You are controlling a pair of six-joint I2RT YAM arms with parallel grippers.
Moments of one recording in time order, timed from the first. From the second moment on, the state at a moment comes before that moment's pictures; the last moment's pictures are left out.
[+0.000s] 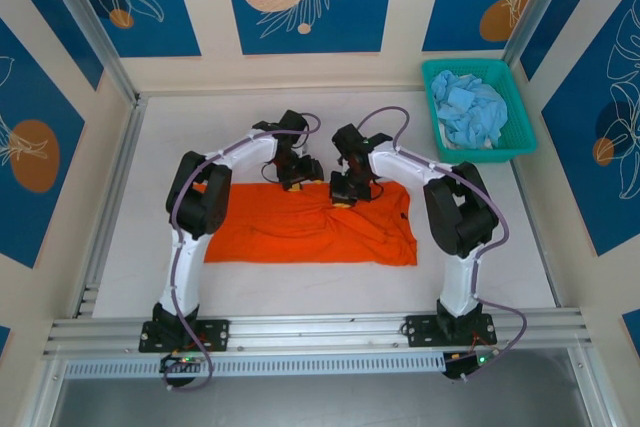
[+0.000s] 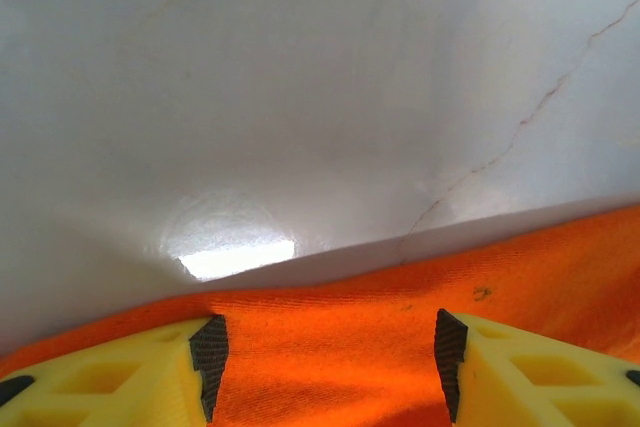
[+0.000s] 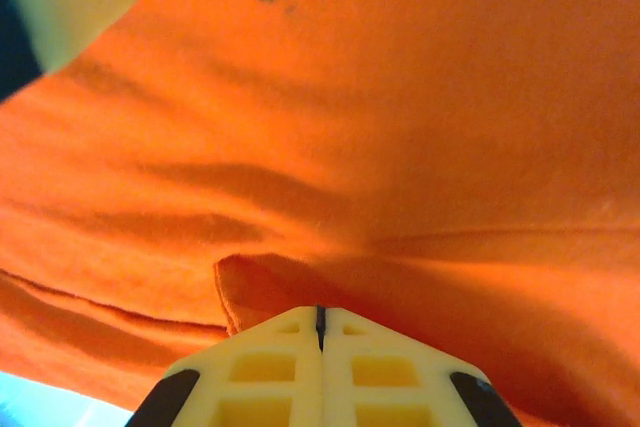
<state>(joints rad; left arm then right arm) -0.51 2.23 1.74 -0.83 0.36 -0.63 0.56 1.92 1.40 -0.88 -0.28 0.63</state>
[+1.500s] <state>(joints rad) -0.51 2.30 1.89 -0.95 0.31 -0.52 0.55 1.66 0.93 -0.77 -0.35 0.86</state>
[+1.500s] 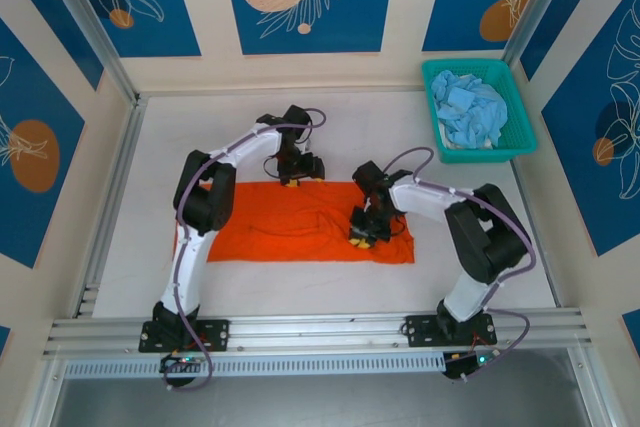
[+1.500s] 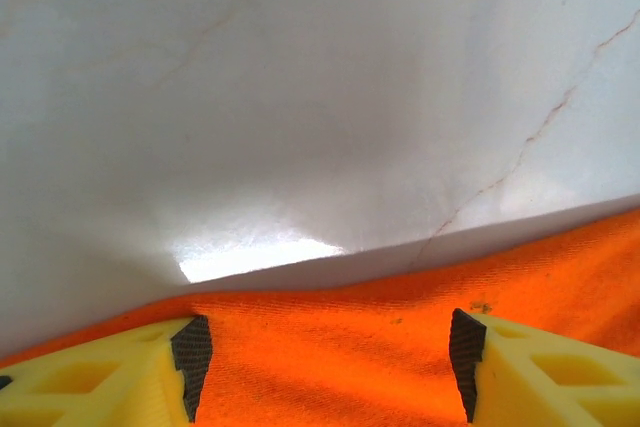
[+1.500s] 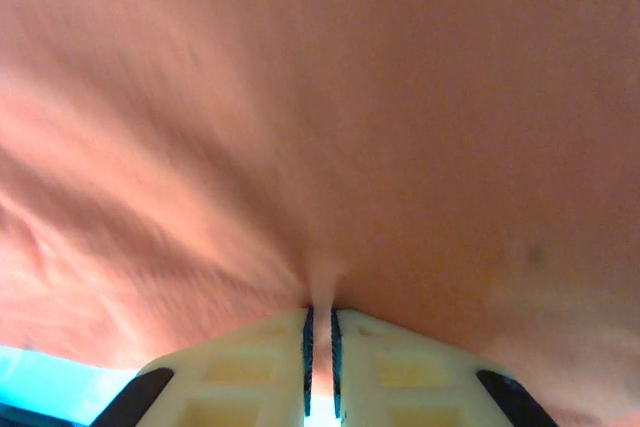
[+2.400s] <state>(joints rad) -0.42 1.84 1.58 -1.02 0.03 -0.51 0.32 2.11 1.56 -0.97 -0.22 1.04</state>
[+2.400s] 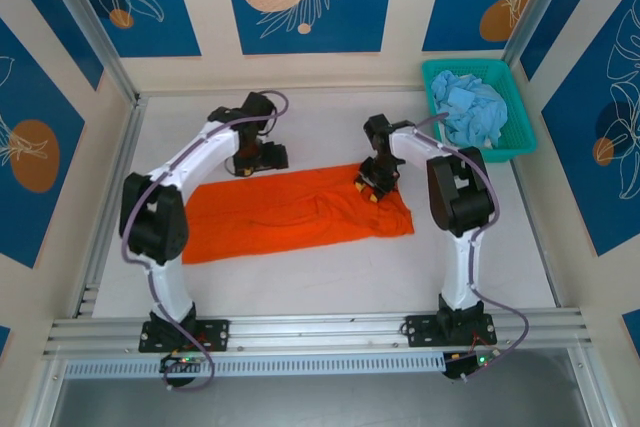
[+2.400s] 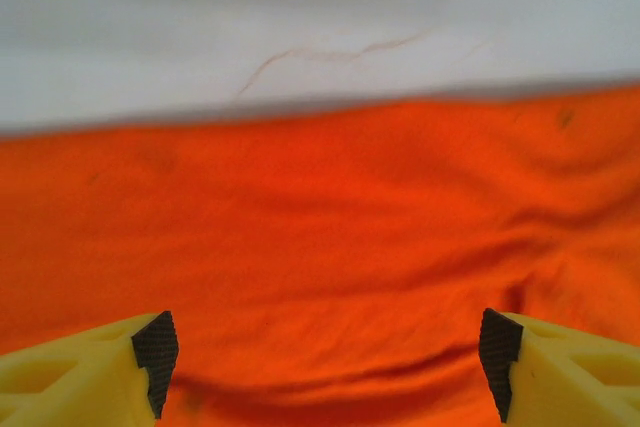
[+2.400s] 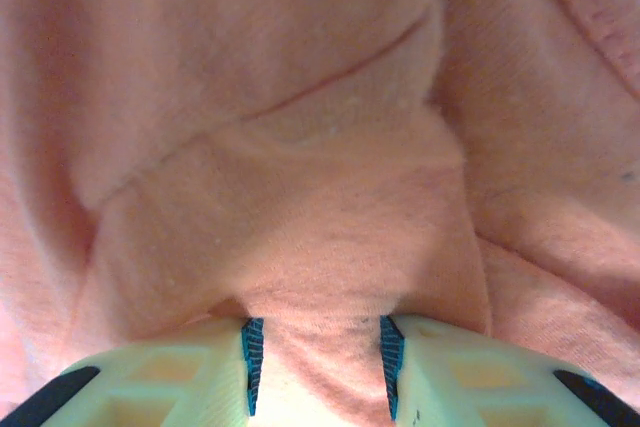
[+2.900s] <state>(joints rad) -0.41 1.63 1.22 -1.05 0.12 -0.42 0.35 2.76 2.68 -0.99 -0.26 0.92</state>
